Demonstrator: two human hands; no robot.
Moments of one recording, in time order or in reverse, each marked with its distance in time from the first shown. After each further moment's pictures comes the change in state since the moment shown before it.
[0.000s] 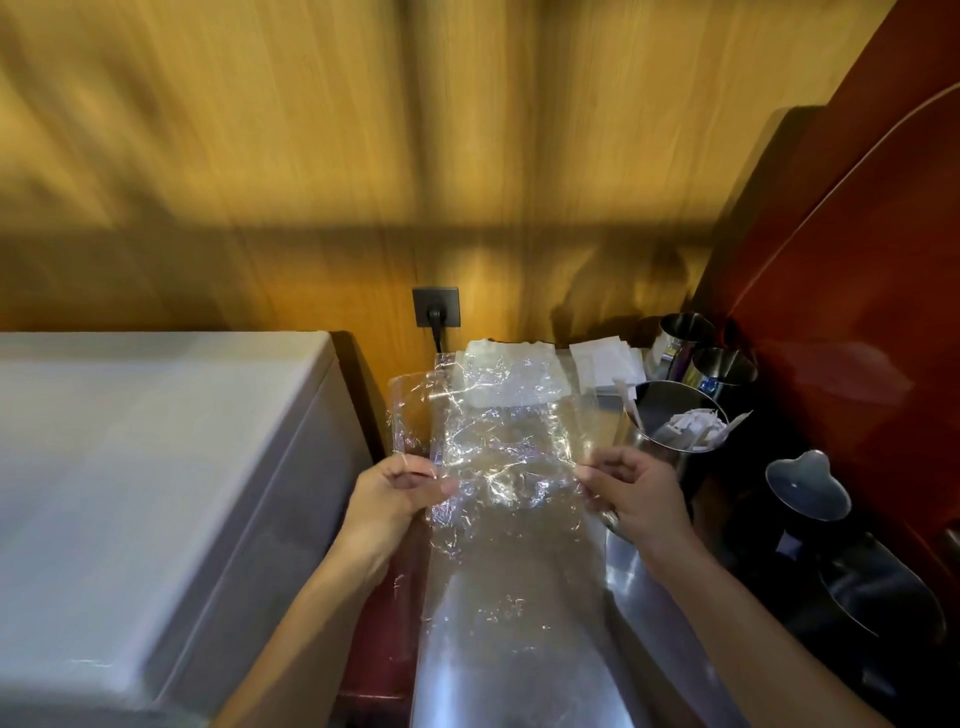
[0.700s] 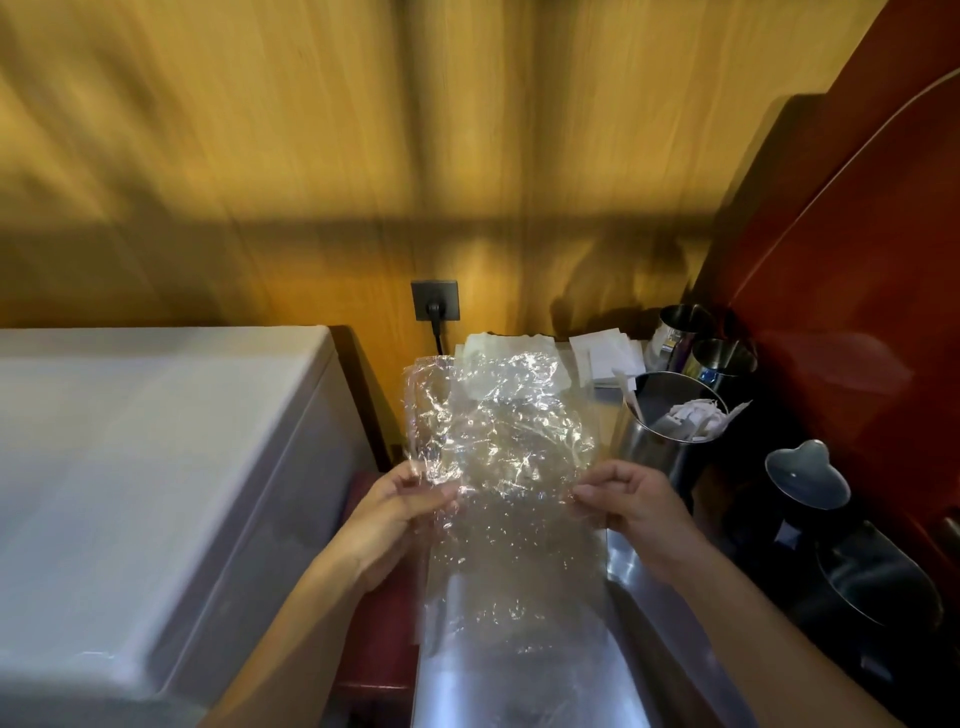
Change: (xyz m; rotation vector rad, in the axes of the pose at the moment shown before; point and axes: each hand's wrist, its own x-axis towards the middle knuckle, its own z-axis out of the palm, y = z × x) left_hand -0.004 -0.013 -0.012 -0.131 -0.263 -0.193; right_hand -0.003 0.019 -0.014 0.074 -0.214 0.105
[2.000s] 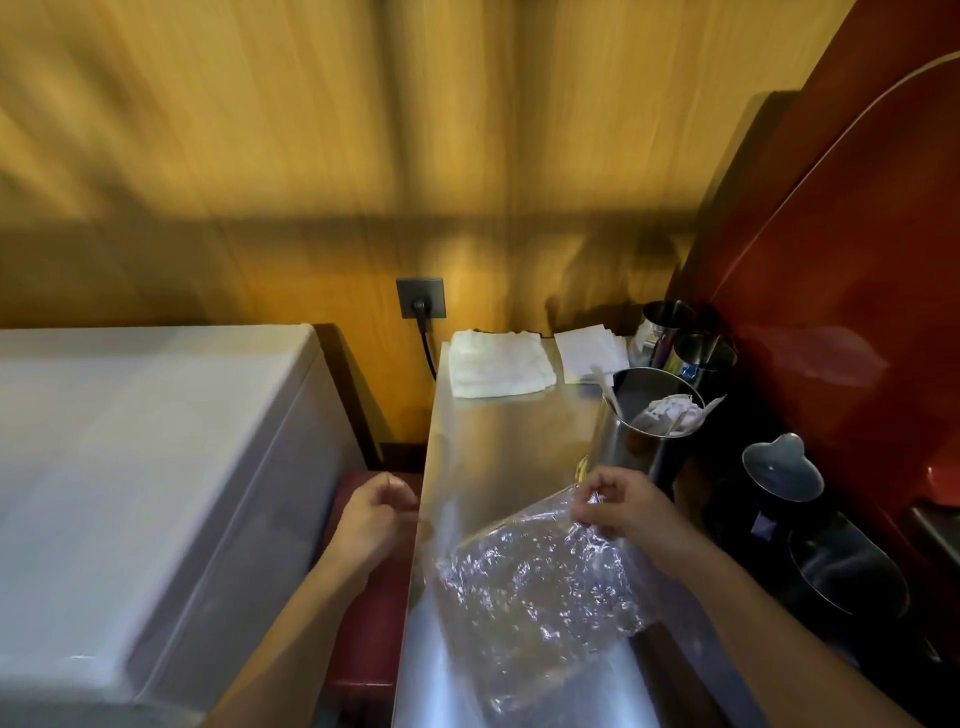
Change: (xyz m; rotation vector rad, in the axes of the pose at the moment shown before) left_hand 0.010 -0.021 0.003 0.400 0.346 0.074; right_hand 0.002 0.009 -0.027 -0.233 -0.122 0.037
